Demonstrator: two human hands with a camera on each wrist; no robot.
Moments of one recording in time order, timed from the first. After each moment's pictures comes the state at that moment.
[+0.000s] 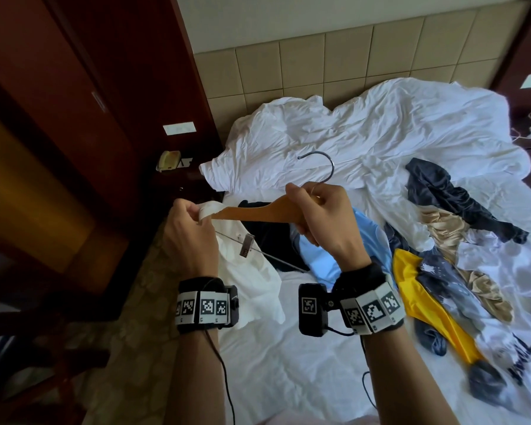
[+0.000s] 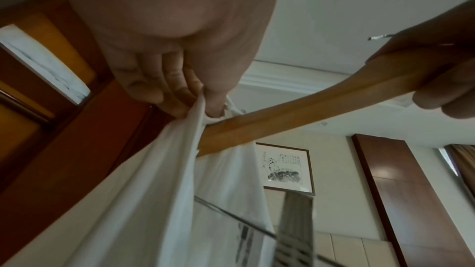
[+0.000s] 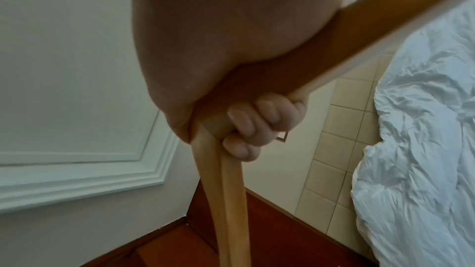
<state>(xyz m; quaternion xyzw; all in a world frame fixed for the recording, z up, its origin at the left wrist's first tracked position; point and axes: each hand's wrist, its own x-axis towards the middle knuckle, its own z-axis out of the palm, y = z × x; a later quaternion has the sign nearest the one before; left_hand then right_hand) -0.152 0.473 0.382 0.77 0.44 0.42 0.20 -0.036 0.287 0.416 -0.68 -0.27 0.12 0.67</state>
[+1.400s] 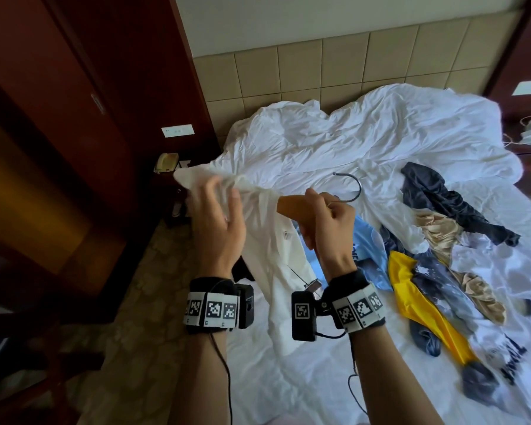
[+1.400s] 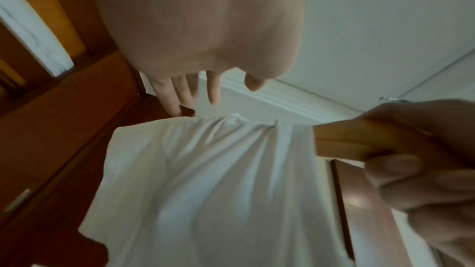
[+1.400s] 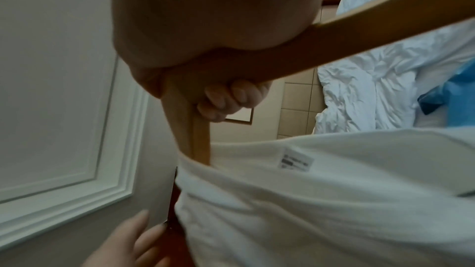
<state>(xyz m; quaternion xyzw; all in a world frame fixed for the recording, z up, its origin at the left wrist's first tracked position) -0.136 0.444 0.392 0.82 0.26 0.42 0.28 -0.038 0.293 0.375 -0.58 -0.17 0.07 0.79</state>
